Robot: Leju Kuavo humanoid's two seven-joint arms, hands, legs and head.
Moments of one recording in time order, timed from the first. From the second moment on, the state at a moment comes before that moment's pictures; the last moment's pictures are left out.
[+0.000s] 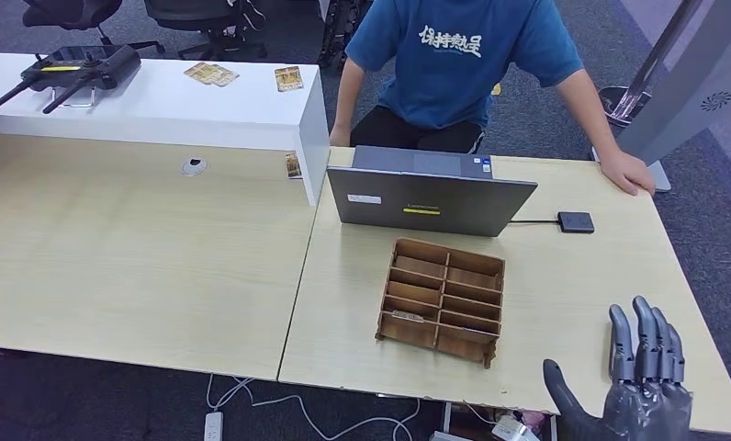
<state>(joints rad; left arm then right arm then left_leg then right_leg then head) -0.15 -0.07 -1.44 -0.10 1.56 0.32 0.13 0.25 -0.24 0.24 -1.88 1.30 -0.66 0.10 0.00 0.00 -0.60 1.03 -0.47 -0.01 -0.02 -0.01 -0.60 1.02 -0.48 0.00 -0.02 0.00</state>
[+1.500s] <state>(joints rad) -0.15 -0.07 -1.44 -0.10 1.55 0.33 0.14 0.08 -0.20 0.48 -1.61 1.02 -0.48 0.07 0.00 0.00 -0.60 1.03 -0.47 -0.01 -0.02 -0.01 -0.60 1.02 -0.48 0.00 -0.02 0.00</state>
